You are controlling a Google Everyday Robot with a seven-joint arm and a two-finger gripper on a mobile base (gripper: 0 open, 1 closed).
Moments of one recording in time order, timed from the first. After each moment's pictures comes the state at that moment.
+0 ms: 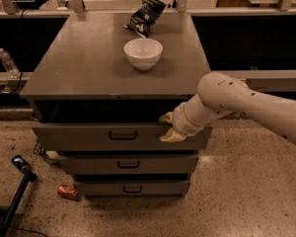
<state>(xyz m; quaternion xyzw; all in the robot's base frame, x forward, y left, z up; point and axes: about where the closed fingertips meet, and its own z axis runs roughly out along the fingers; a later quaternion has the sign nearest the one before) 0.570 -0.070 0.666 -0.73 0.62 0.10 0.25</state>
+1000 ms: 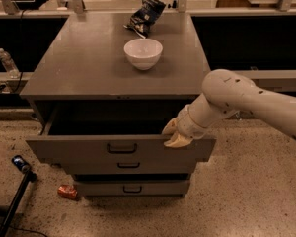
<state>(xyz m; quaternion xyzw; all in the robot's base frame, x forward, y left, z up) 0.541 -0.080 0.678 -0.73 0.63 0.12 0.22</state>
